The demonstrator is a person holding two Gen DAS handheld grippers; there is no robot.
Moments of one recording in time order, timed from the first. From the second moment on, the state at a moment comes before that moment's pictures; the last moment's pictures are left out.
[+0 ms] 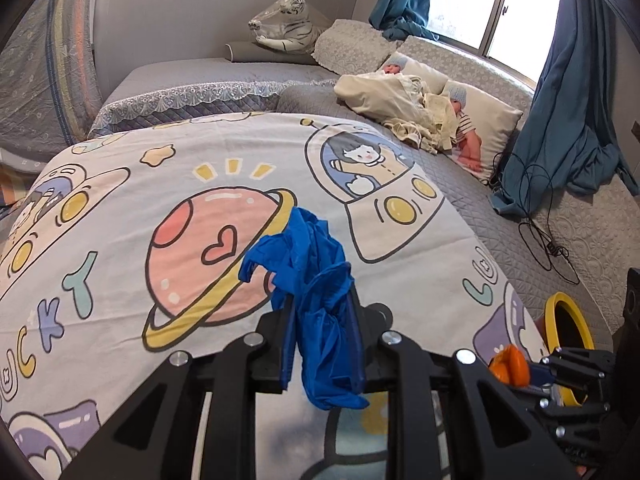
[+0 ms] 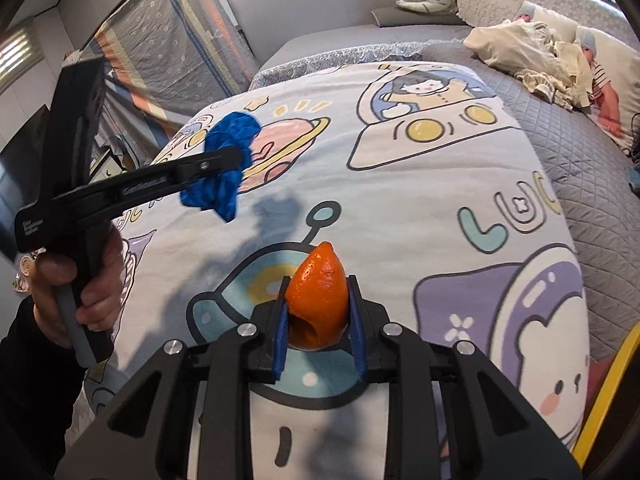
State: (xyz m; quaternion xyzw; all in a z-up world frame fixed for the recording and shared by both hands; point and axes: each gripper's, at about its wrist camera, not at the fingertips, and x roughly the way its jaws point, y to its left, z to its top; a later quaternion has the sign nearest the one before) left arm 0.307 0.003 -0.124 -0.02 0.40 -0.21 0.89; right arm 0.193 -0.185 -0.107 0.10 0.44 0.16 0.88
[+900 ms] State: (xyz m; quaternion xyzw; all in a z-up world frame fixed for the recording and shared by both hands) left arm 0.188 -0.173 -0.047 0.06 0.30 -0.37 0.88; right arm 0.076 -0.415 -0.050 0.19 0.31 -0.07 0.93
